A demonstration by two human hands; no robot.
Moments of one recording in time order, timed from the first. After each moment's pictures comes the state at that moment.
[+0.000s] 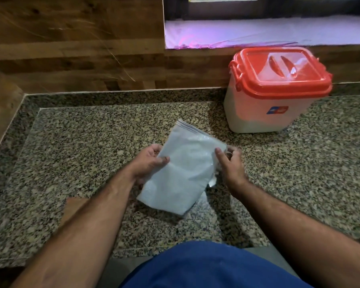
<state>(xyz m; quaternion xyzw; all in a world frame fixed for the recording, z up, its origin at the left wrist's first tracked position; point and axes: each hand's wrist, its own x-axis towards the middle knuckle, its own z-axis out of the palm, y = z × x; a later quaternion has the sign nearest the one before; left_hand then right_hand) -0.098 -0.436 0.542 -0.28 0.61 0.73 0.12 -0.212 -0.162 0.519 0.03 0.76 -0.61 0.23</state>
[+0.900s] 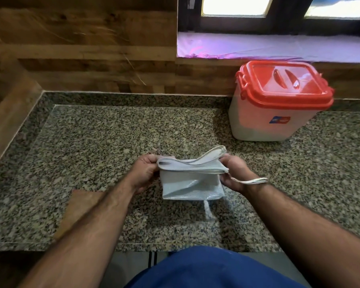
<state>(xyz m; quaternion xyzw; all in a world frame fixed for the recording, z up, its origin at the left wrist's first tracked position) -0.065 -0.414 0.531 -0.28 0.54 0.79 0.00 -0.232 -0.171 0.554 0.10 0.54 -0.69 0.48</state>
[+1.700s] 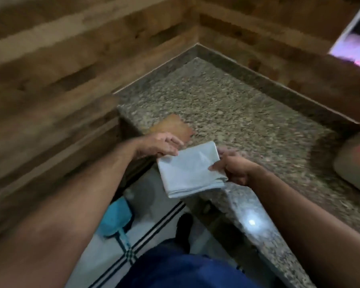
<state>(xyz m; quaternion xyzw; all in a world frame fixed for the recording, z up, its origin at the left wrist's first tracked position) 0.190 -0.337 0.604 -0.44 0.63 0.64 -0.03 -0.094 -0.223 0.568 -0.30 0.50 -0.32 0.74</state>
